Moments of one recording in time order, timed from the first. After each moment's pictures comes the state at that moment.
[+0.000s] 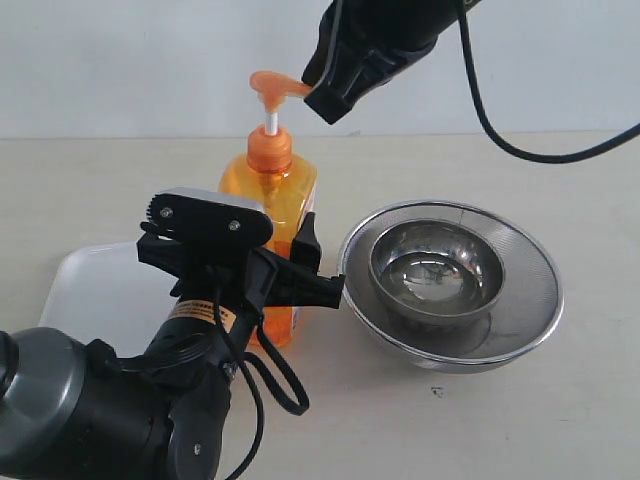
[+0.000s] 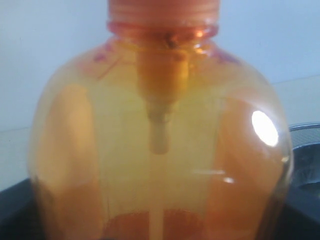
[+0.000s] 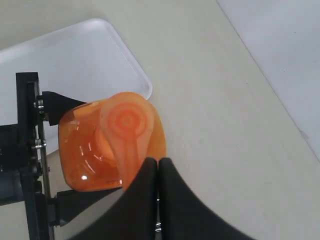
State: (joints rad) left arm -1.01 1.95 -0.68 -0.89 -1.21 0.40; right arm 0.63 1.55 -1.49 0.27 0.83 -0.72
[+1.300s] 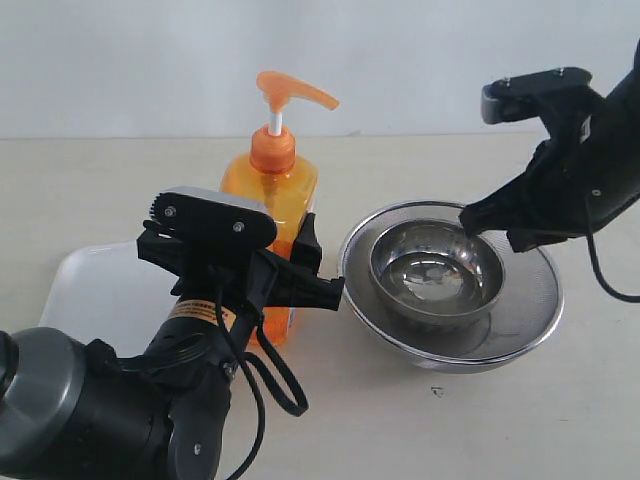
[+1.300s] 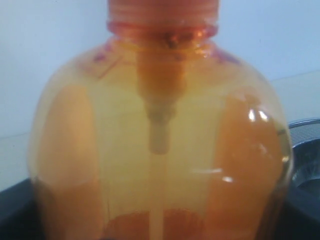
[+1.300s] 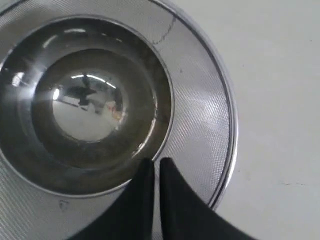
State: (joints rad) left arm -1.01 1.95 -0.68 -0.89 -1.21 0.44; right arm 0.35 1.51 -0.99 -0.03 0.68 0.04
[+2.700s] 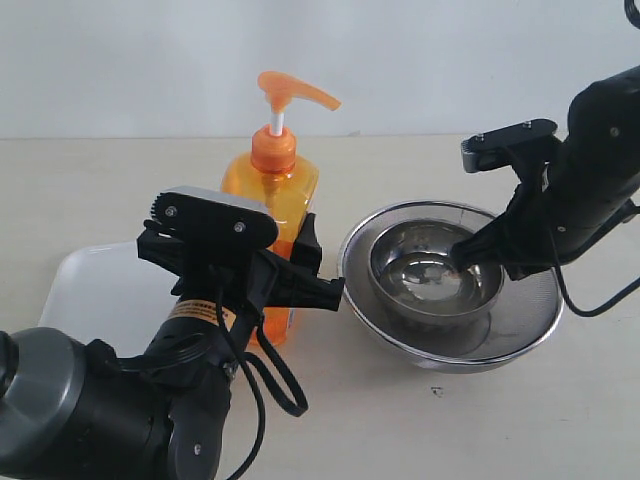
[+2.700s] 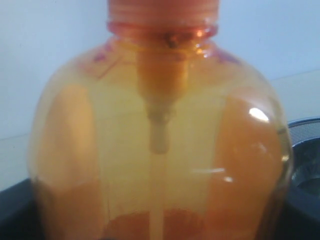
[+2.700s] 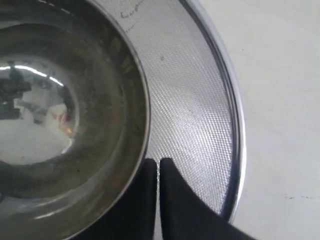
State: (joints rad) left arm -1.01 1.95 -0.68 -0.89 -1.21 0.45; right arm 0.35 1.69 -0.99 -0.16 0.60 0.13
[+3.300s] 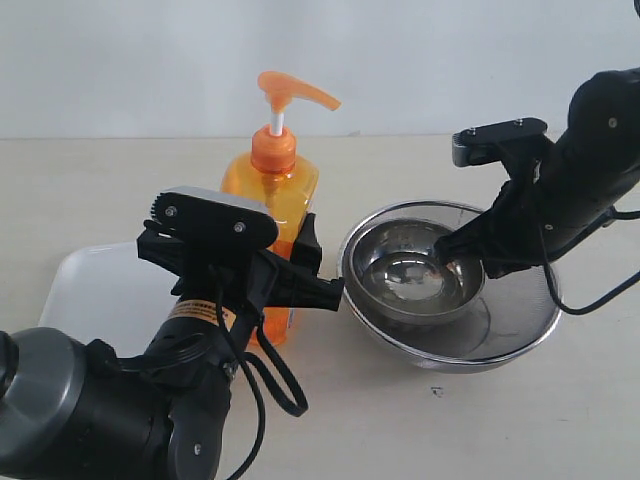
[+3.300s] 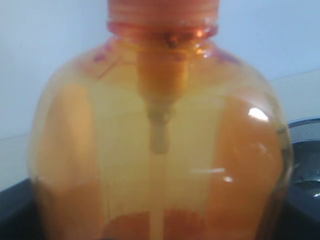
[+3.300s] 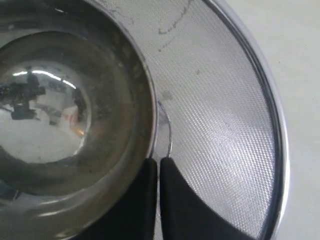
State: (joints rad) left arm -1.01 1.95 -0.68 -0.89 -1.21 0.45; right arm 0.35 1.69 -0.99 0.00 0.56 0.02
